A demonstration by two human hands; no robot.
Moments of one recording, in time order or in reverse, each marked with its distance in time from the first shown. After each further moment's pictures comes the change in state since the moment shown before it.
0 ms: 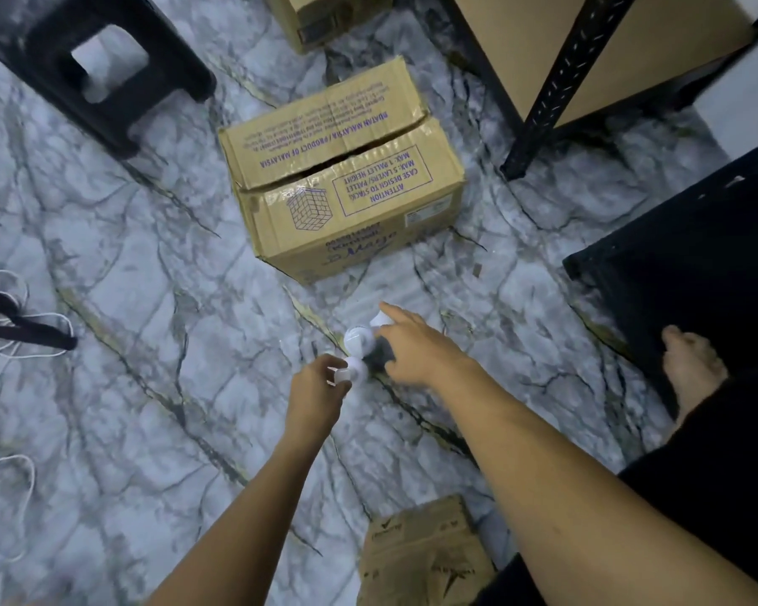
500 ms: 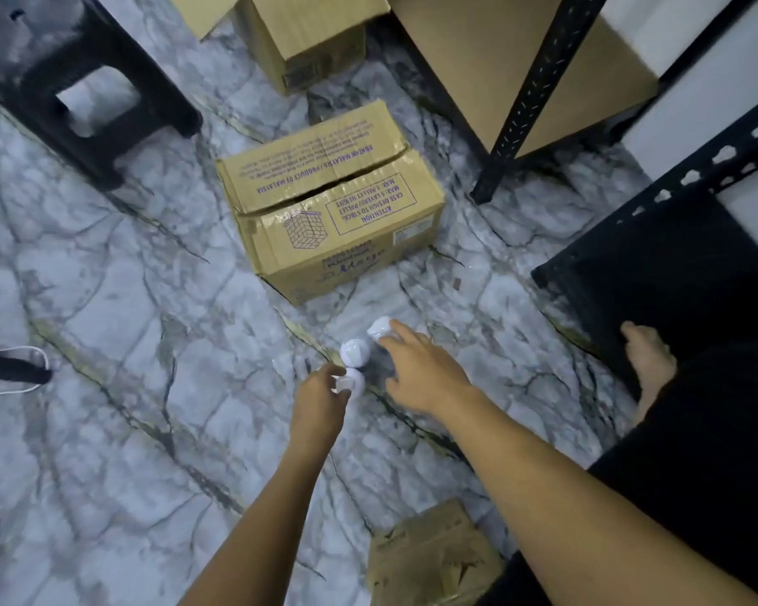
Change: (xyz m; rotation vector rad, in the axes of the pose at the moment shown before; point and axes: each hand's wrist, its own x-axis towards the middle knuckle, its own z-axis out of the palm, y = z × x) left_hand -0.005 -0.008 -0.005 0.026 -0.029 0.122; right_hand -0.046 -0.032 0.012 -0.066 0.139 0.123
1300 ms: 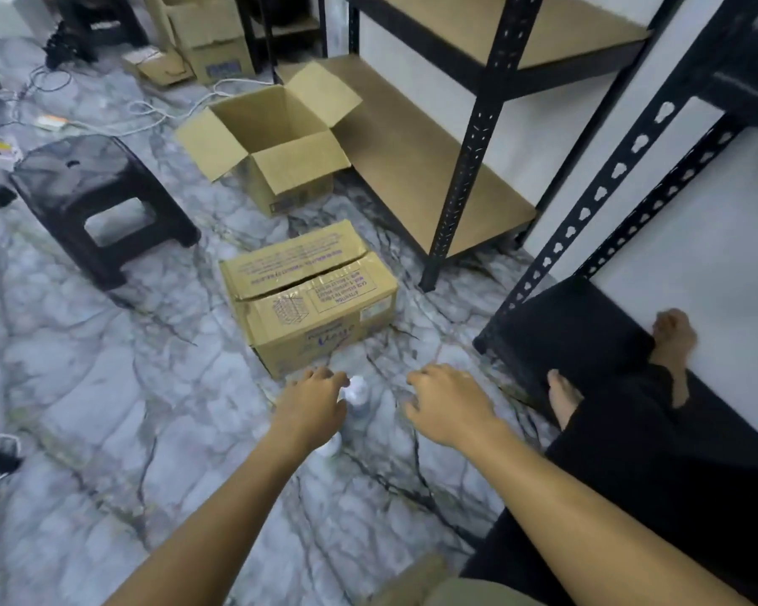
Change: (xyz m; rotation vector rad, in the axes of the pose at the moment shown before) left_hand -0.039 0.099 -0.087 0.691 -0.051 0.554; right_hand -0.122 -0.018 -0.071 -0.280 0.252 0.140
